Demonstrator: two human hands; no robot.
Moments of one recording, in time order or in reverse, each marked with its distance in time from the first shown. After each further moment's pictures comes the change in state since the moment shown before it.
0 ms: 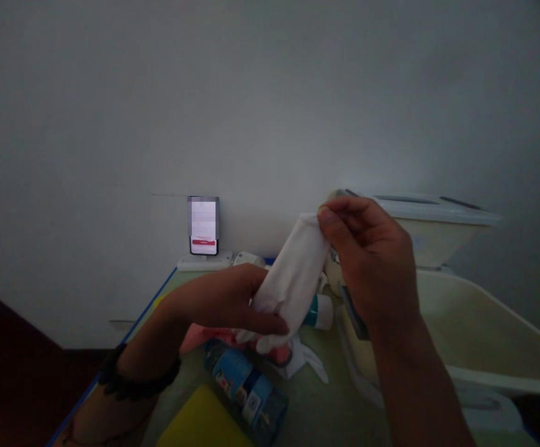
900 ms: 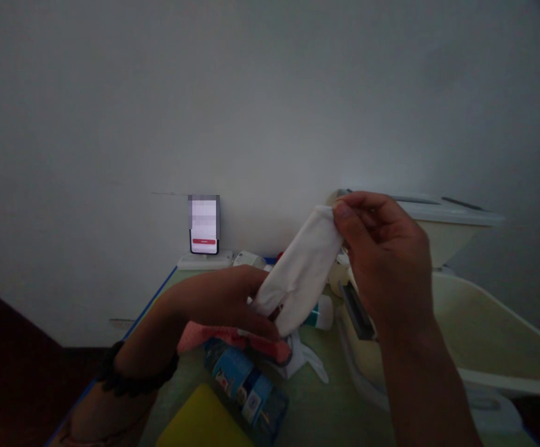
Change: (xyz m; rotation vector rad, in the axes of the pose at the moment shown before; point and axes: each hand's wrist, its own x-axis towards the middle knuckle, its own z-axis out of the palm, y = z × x) left_hand 0.001 -0.006 -0.005 0.027 -0.129 0.033; right_hand 0.003 0.003 -0.003 0.055 0.030 0.014
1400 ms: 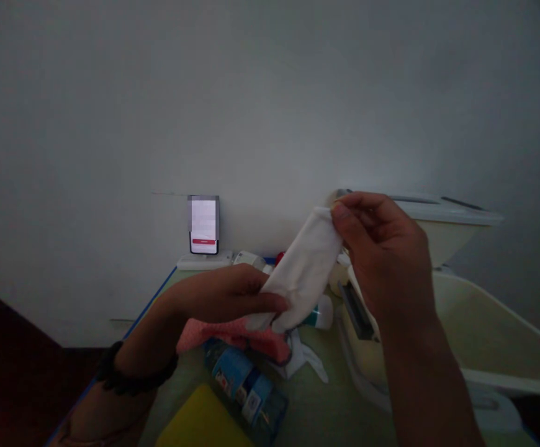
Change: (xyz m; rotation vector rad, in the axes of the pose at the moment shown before) left_hand 0.001 -0.003 0.002 0.038 0.027 0.004; right_hand 0.002 0.000 -0.003 -0.029 -0.020 -0.013
